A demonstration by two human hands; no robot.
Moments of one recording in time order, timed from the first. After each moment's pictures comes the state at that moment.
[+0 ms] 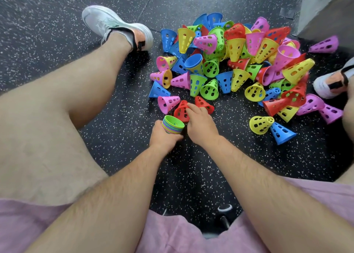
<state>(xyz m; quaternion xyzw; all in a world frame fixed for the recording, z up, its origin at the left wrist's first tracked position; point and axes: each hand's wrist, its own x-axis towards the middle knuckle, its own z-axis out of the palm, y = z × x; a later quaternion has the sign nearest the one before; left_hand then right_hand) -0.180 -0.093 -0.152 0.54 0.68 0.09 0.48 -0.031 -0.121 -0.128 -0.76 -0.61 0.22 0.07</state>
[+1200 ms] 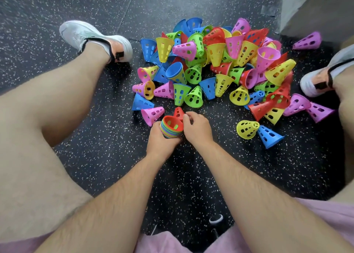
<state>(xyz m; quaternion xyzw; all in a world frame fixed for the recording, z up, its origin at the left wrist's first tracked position) -0.132 -0.088 -0.145 0.59 0.62 0.15 0.49 0.011 -0.115 -0.149 -0.84 -0.36 0.31 0.27</state>
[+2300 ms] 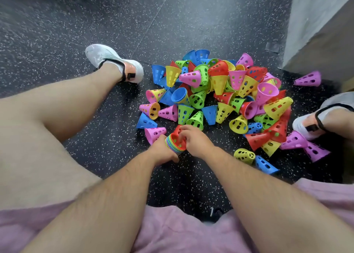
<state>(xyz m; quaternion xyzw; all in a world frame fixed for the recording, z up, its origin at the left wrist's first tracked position) -0.114 -0.032 -0.132 0.60 0.59 -0.07 0.53 0.059 -0.077 -0.120 -0.70 -0.62 0.35 0.12</state>
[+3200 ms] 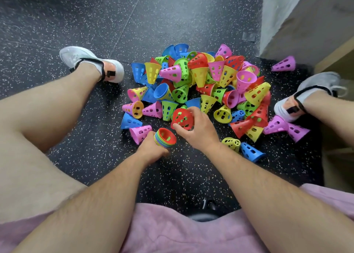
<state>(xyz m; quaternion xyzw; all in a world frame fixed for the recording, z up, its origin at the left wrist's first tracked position) -0.104 -0.047 -0.124 0.61 0.60 -0.03 0.52 0.086 -0.113 -0.083 -0.79 -0.48 0.27 0.29</state>
